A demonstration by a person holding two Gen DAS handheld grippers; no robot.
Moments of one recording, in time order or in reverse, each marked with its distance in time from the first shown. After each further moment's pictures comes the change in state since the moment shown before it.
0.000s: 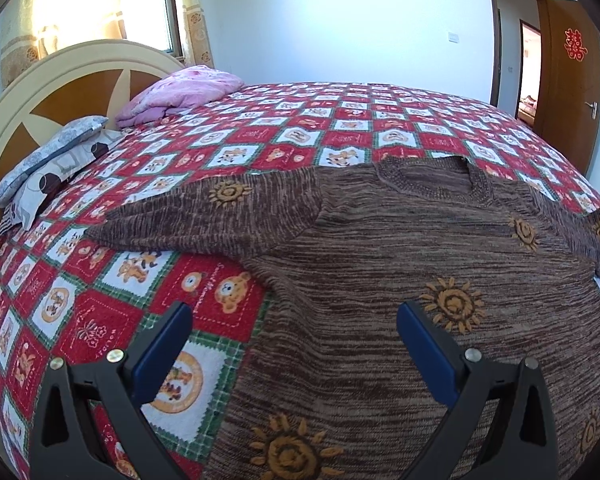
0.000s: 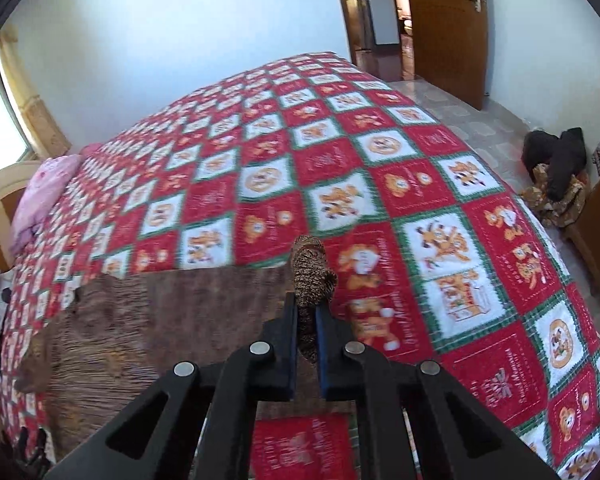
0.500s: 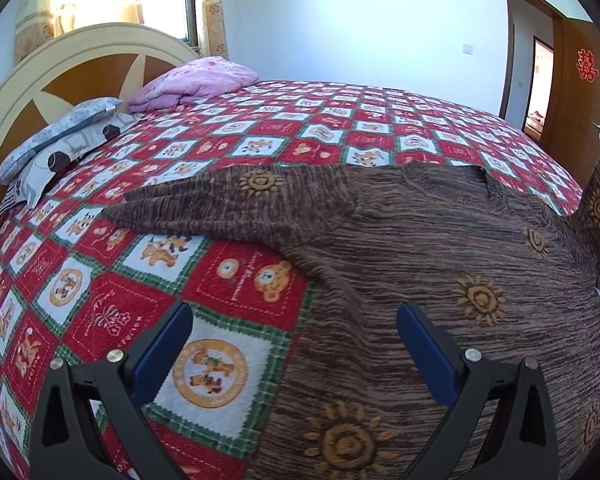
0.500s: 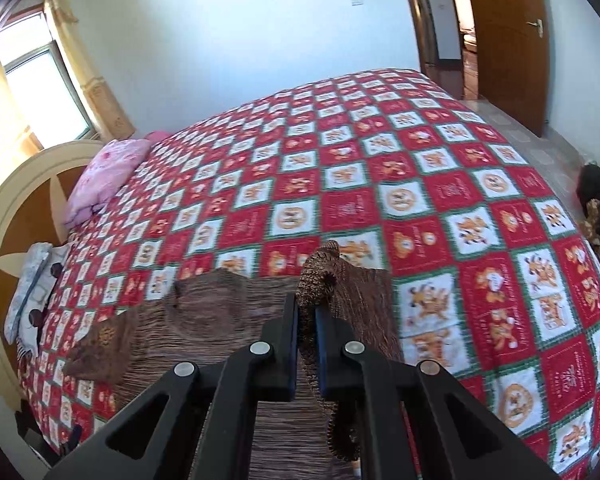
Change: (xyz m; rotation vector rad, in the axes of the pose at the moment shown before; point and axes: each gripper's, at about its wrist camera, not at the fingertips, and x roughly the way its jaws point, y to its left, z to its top) left arm 0.001 0.040 -0.007 -0.069 0.006 -0.011; right arm -0.036 0.145 0.005 -0.107 -0.012 0.184
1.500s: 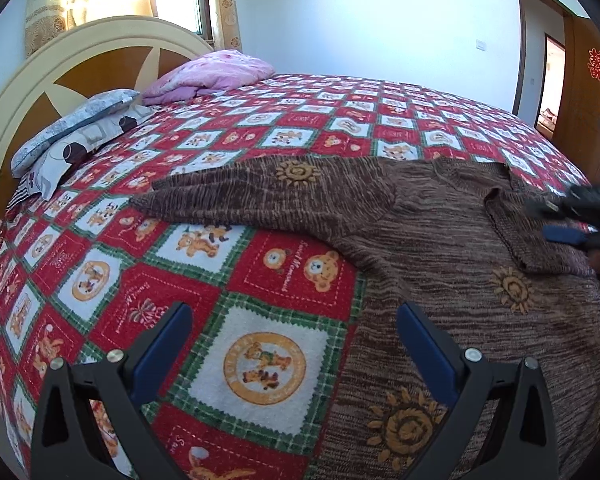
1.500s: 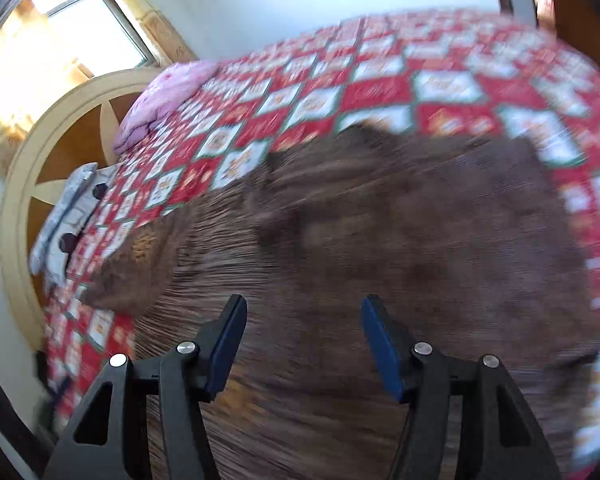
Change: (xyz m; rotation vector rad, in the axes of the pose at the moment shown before) left arm 0.000 0.028 -0.001 -0.001 0.020 0.042; right arm 0.104 0.075 -0.125 -0.115 0.116 0.152
